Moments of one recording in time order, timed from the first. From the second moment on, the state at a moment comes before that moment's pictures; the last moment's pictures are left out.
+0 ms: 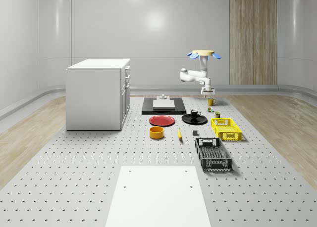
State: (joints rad) arm -1.25 -1.60 1.40 -2.80 -1.72 1.65 1.70
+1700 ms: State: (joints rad) arm -1.27 -1.59 1.31 -2.78 -1.80 1.68 1.70
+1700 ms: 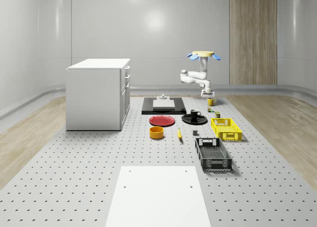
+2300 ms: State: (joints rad) arm -1.28 -1.58 1.29 -2.77 -1.83 1.68 1.71
